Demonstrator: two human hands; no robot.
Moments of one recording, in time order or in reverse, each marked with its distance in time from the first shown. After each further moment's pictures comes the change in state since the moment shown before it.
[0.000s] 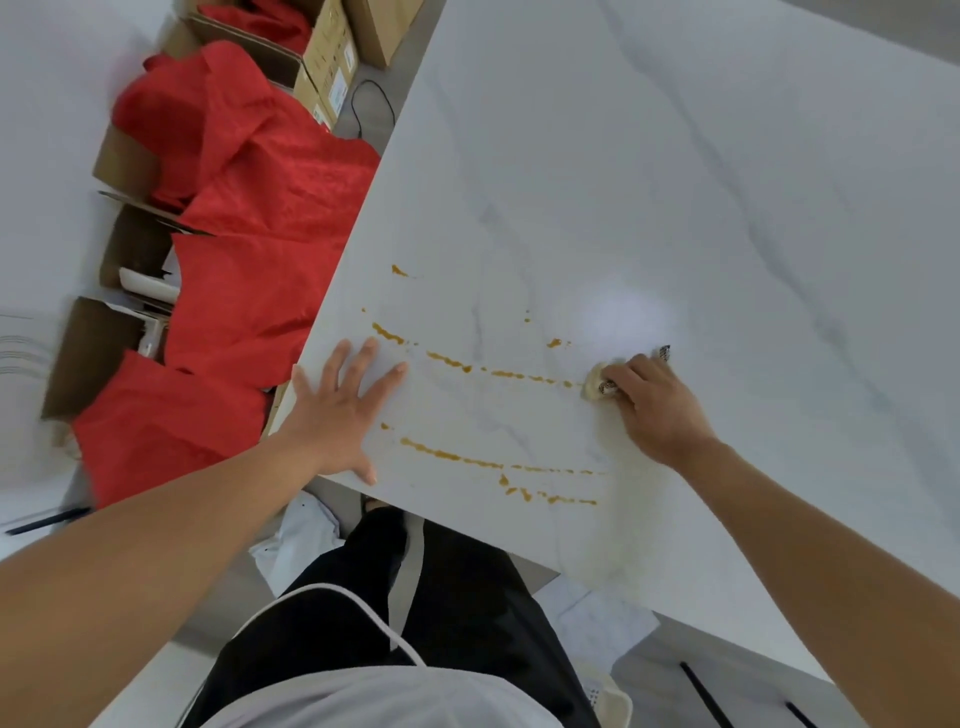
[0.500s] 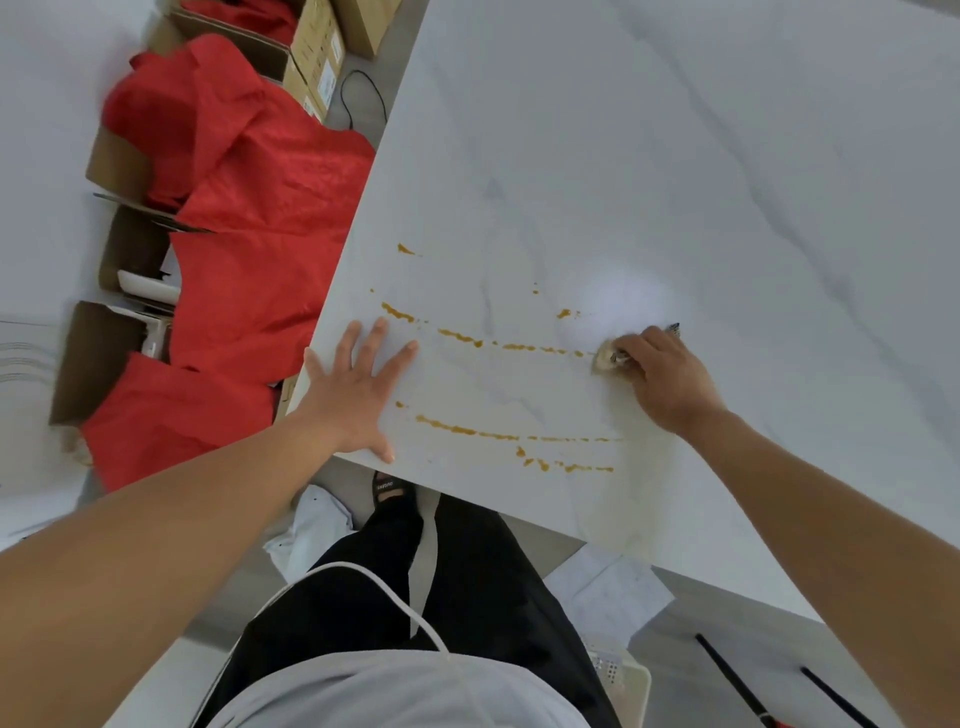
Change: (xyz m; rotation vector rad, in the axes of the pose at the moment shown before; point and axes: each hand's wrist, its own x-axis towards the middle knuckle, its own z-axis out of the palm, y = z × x) left_hand 0.001 -0.002 0.004 0.022 0.036 0.021; right_hand -0.008 -0.012 0.005 0.011 0.013 0.105
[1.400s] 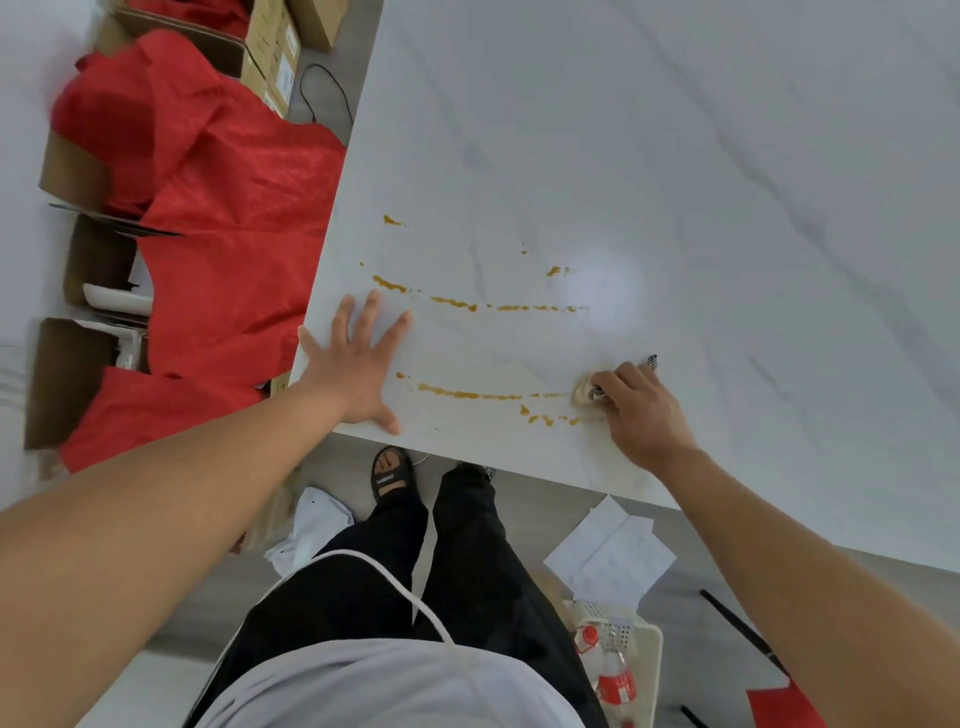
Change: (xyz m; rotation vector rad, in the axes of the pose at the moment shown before) left_hand 0.000 -0.003 0.009 0.003 0.025 0.034; right_hand -0.099 -0.050 0.046 -0.067 0.076 0.037
